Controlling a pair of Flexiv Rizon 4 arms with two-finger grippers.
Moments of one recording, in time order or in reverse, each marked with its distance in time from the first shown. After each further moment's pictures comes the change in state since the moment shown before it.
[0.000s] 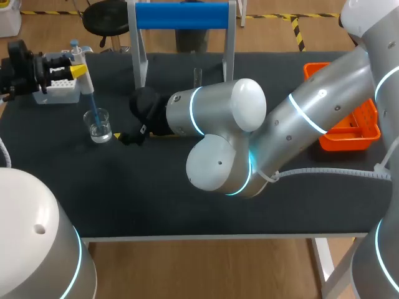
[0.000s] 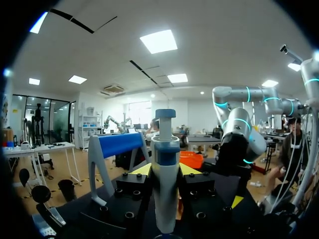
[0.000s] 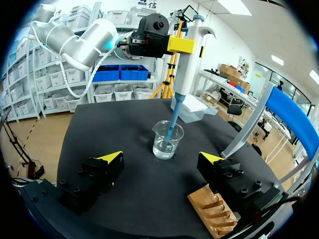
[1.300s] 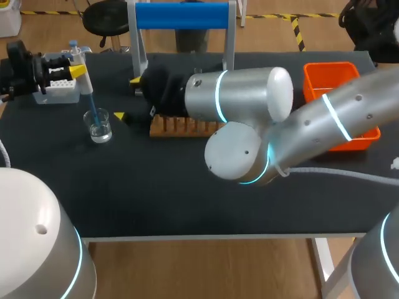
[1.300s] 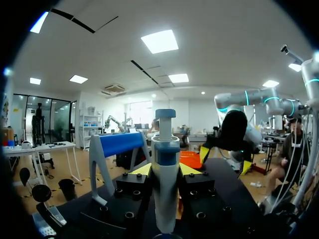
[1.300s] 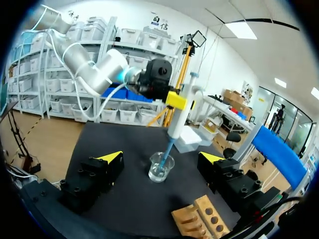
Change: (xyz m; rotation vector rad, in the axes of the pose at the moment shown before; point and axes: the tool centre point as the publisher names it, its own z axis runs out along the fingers) left arm 0.000 0.000 -0.002 -0.001 -0.007 -0.004; right arm -0.014 0.068 -0.059 -0.207 0.030 -0.106
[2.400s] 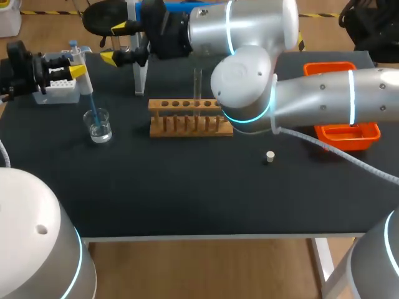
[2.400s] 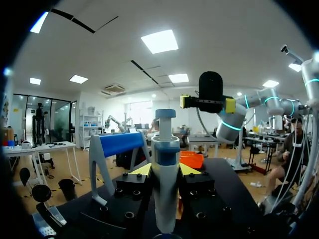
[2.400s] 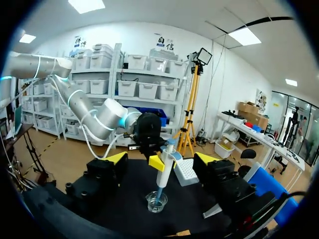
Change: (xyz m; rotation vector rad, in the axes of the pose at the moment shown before) left arm 0.000 0.000 0.000 0.000 0.000 0.000; right arm -0.059 0.110 -0.006 -0.153 0.181 0.069
